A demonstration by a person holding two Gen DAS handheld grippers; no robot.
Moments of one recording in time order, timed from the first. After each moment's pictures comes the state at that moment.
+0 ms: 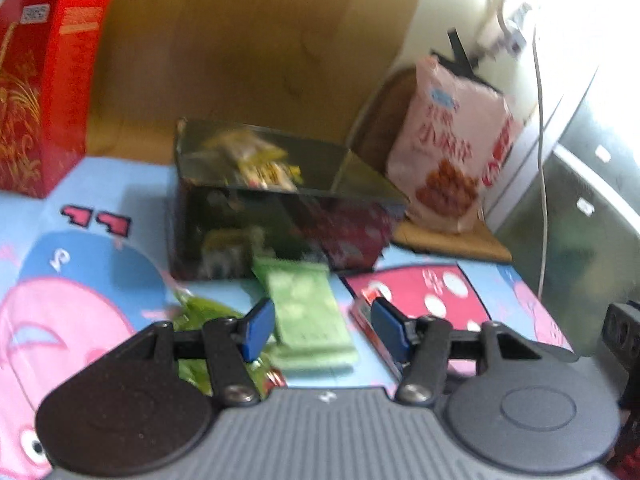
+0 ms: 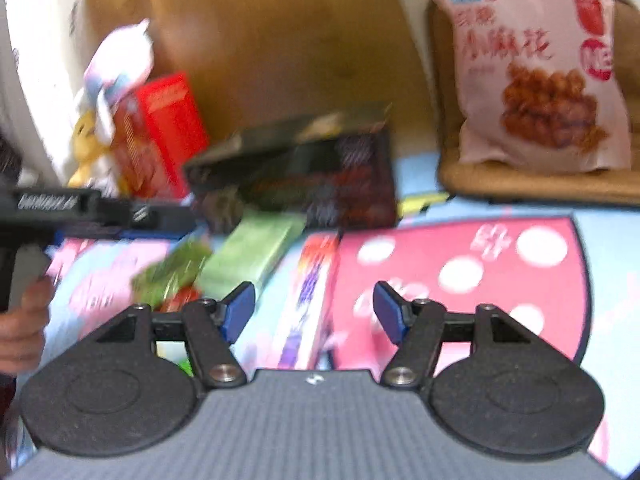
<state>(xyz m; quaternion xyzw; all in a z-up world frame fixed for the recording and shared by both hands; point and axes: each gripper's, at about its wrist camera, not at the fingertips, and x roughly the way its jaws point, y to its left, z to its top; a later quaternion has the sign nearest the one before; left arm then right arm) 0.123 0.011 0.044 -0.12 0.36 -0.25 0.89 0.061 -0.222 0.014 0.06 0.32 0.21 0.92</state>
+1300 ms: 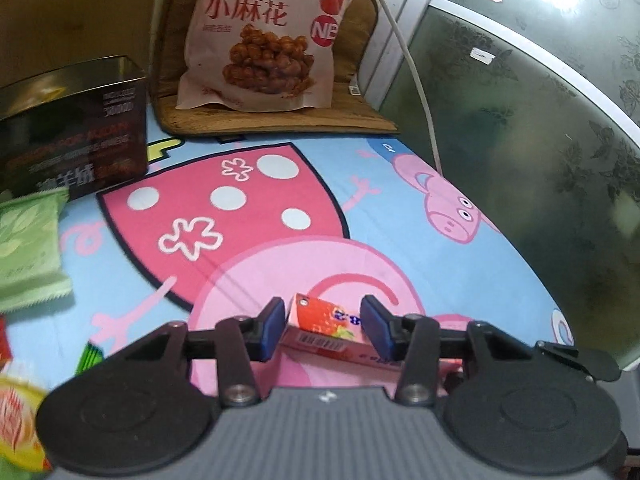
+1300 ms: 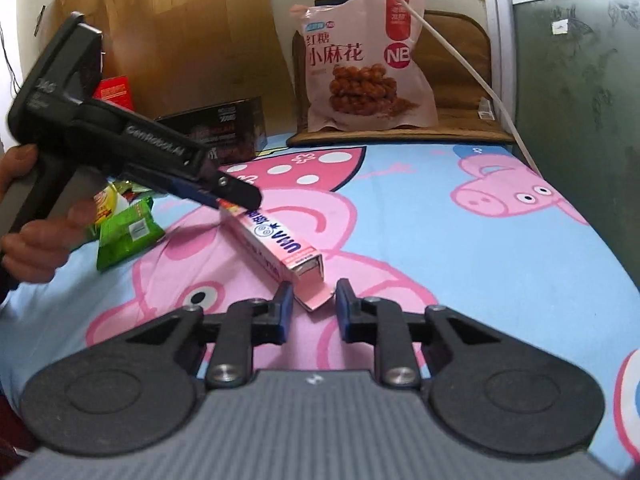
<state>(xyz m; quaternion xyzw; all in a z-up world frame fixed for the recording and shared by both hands) 0.064 -0.146 0.028 -0.01 0.42 -0.37 0.83 -0.096 -0.321 -0.002 0.03 0.27 0.06 0.96</state>
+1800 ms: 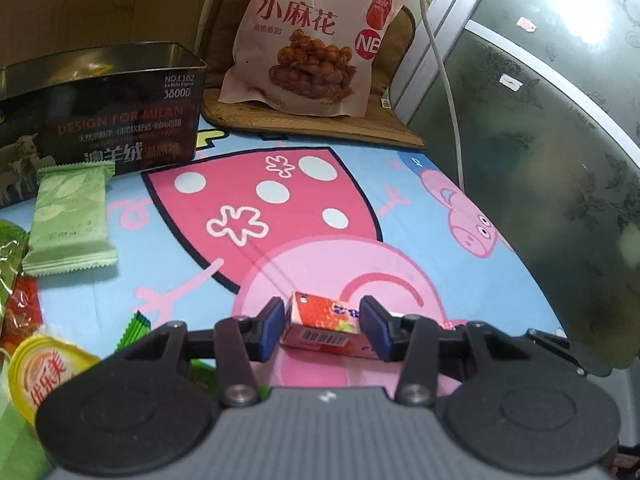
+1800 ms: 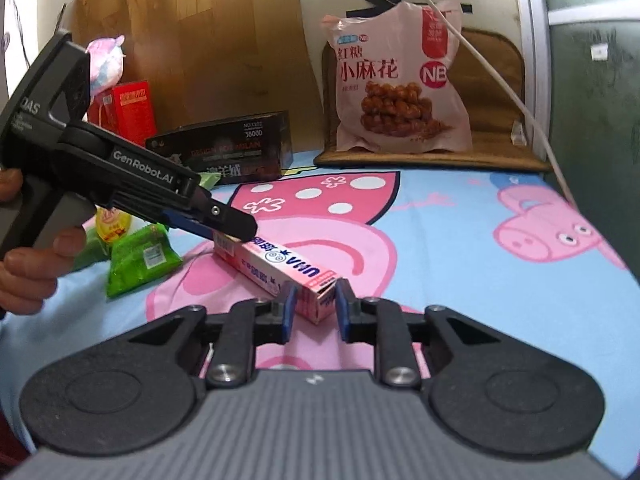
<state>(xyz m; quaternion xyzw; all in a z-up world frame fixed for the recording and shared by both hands) 0.073 -0.120 0.028 -0.05 0.43 -0.35 0.83 -0.076 -0.301 0.005 0.02 0.25 0.08 0.96</state>
